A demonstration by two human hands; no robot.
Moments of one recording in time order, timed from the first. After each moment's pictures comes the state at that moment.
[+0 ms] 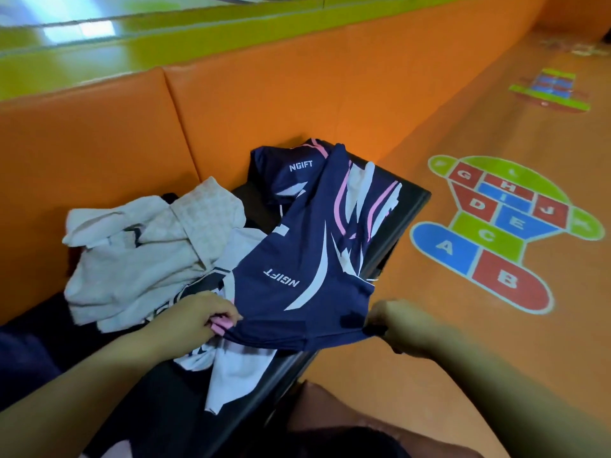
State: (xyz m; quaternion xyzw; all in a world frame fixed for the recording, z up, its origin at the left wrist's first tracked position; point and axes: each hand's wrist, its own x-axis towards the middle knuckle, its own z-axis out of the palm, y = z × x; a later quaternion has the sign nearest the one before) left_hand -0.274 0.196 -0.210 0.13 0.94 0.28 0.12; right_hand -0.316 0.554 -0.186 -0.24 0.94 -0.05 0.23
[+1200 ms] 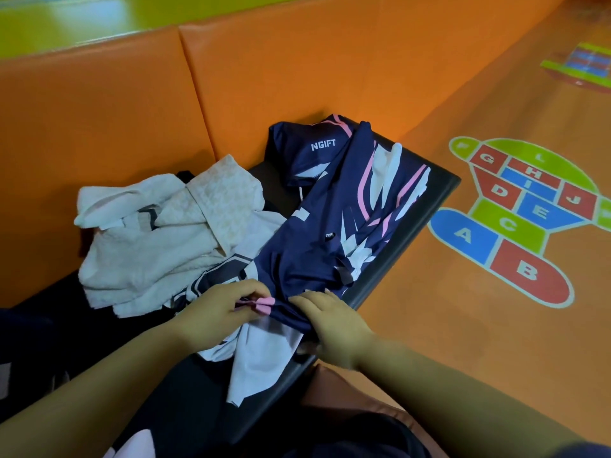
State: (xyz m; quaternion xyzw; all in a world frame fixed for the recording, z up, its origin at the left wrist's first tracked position) left_hand -0.278 0.209 -0.209 0.07 0.87 0.46 0.17; right_hand -0.306 0.437 -0.247 -0.37 0.91 -0.14 0.15
